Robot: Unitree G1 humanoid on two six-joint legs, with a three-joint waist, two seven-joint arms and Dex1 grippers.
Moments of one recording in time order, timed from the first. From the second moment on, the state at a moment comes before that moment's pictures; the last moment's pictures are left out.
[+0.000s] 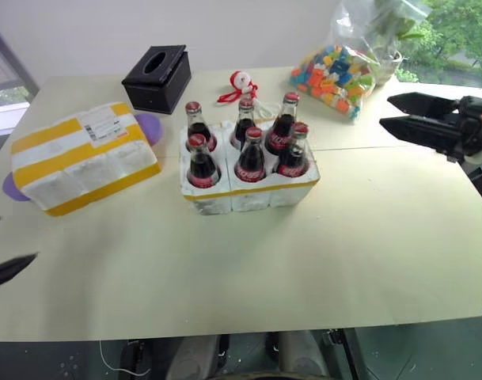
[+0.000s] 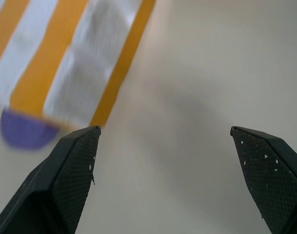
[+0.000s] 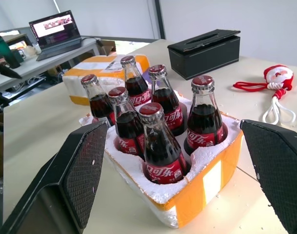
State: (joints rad) left arm 0.62 0.97 1.16 -0.38 -0.31 0.45 -1.23; right arm -0.68 -1.03 -0.33 0.07 0.83 0.87 1.13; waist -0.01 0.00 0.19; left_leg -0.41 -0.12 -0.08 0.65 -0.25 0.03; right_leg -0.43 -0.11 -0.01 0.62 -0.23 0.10
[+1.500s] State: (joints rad) left arm -0.64 0.97 -0.11 1.24 0.58 -0.45 0.07; right arm -0.51 -1.17 -0.56 -0.15 0.95 1.02 1.11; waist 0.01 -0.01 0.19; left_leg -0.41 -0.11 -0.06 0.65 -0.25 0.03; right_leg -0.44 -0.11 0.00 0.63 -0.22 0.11
